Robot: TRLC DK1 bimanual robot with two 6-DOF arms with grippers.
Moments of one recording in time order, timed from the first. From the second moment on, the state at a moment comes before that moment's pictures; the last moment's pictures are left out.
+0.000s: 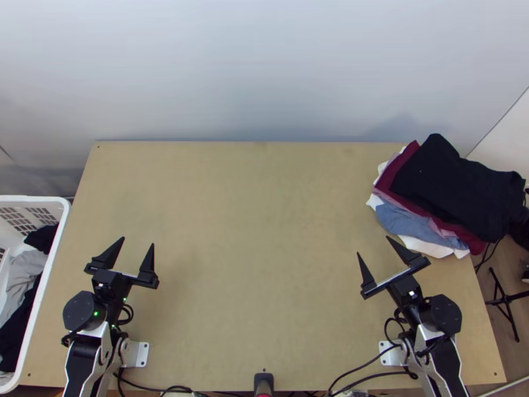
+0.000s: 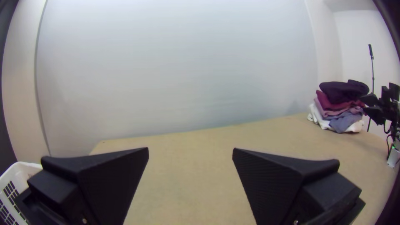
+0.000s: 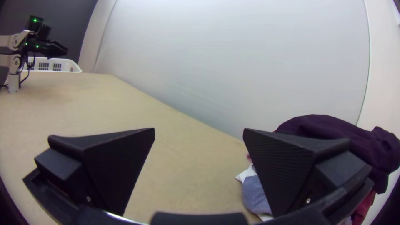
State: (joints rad) left arm -0.09 0.00 0.03 -0.05 0.07 0.07; right arm 0.26 0.00 0.00 0.04 -0.20 -0.30
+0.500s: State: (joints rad) left arm -0.09 0.00 0.03 -0.05 0.07 0.07; right arm 0.29 0.00 0.00 0.04 -0.20 -0.22
